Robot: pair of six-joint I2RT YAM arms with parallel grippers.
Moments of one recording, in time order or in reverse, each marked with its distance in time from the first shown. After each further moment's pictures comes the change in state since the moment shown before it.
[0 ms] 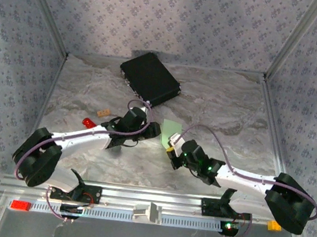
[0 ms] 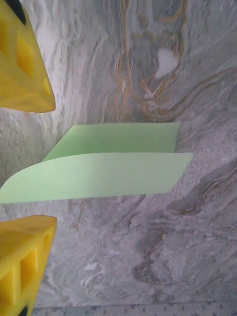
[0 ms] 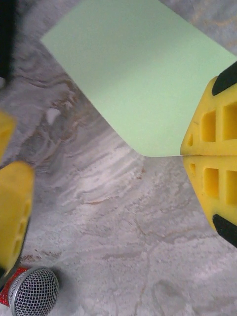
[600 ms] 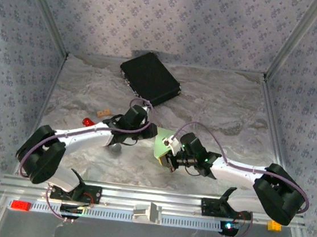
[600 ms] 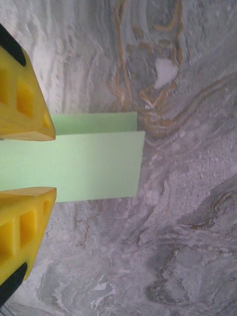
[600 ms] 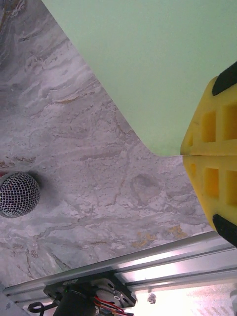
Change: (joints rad) left arm 0.027 0.072 0.061 -0.048 0.067 0.094; right arm -0.076 0.126 0.059 -0.006 -0.460 0.125
